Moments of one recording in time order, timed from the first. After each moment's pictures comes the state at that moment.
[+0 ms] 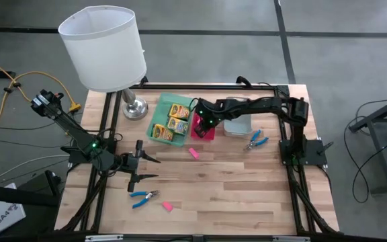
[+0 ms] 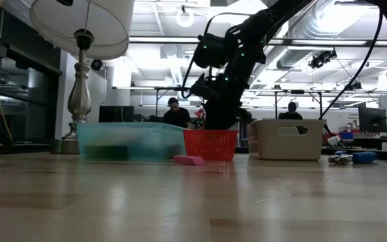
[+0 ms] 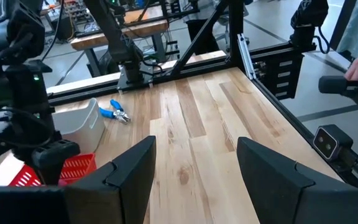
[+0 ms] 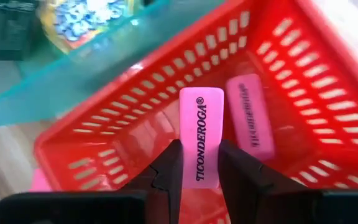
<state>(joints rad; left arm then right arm) -0.69 0.90 0.59 0.11 -0.60 0.01 -0.28 1.94 1.33 -0.49 -0.01 0.47</state>
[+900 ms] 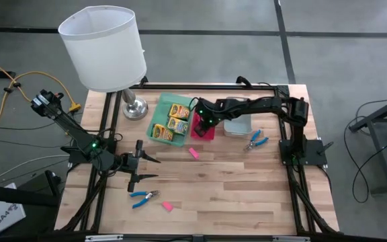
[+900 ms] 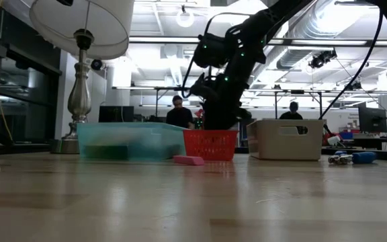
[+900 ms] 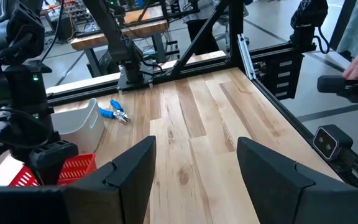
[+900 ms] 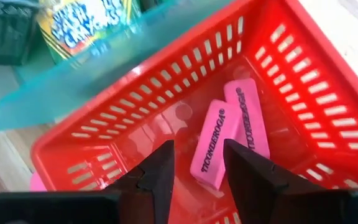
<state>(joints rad) -0.69 0.90 0.59 0.11 -0.60 0.01 -0.29 1.94 1.33 -0.47 0.00 0.47</state>
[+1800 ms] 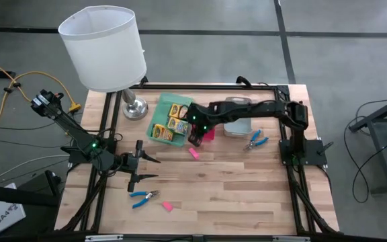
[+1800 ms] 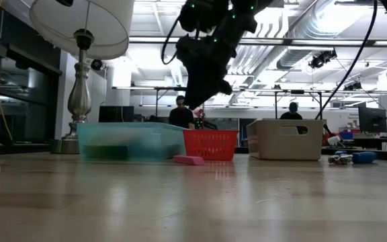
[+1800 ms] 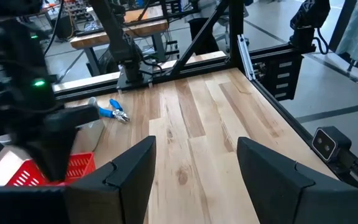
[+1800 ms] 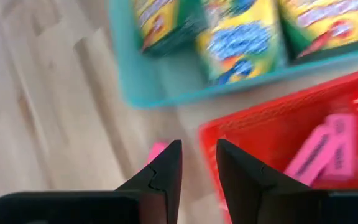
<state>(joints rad) -0.69 0.90 0.59 0.11 -0.60 0.00 -0.16 1.94 1.55 -0.65 -0.09 0.37</state>
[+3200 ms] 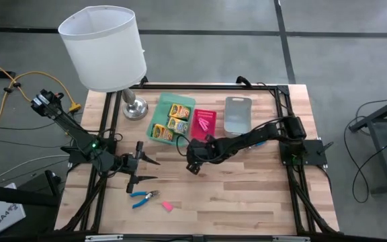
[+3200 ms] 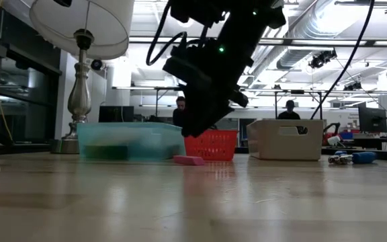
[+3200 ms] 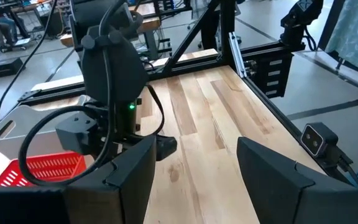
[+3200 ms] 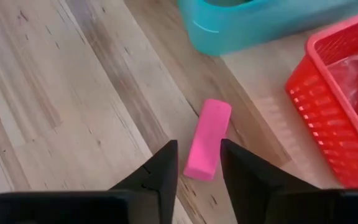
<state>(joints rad) -0.70 0.90 0.59 0.10 -0.57 -0.02 0.16 2.02 1.41 -0.48 0.33 0.66</state>
